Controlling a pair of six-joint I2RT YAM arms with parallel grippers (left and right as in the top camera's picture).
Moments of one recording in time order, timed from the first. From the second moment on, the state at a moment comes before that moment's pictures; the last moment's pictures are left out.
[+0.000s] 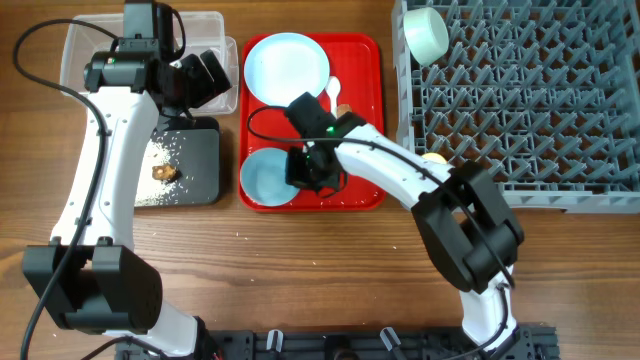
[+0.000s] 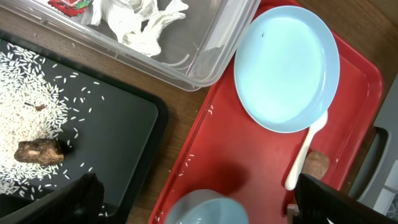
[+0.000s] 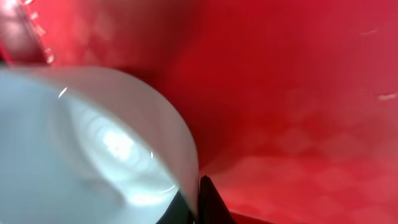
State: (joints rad) left arm -0.03 1.74 1.63 -1.01 0.06 -0.55; right arm 0.68 2.09 1.48 -0.71 -0.31 0.80
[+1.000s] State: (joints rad) left arm -0.03 1.74 1.63 -1.01 0.06 -0.55; right arm 0.30 1.87 1.49 -0.56 1.14 -0.27
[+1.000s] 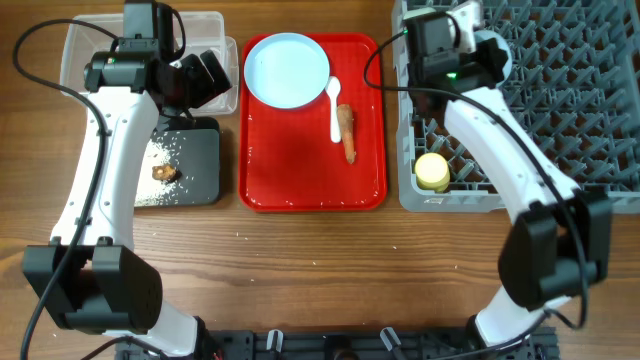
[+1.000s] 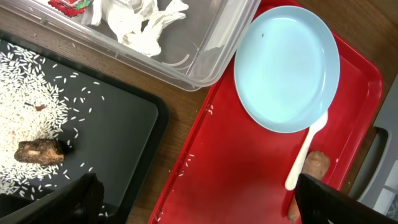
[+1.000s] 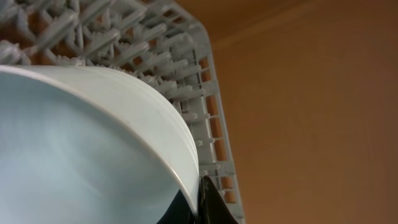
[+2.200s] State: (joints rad) left arm -0.03 1.74 1.63 -1.01 0.06 -0.55; right arm 0.40 1.98 1.49 -0.46 1.22 -0.48
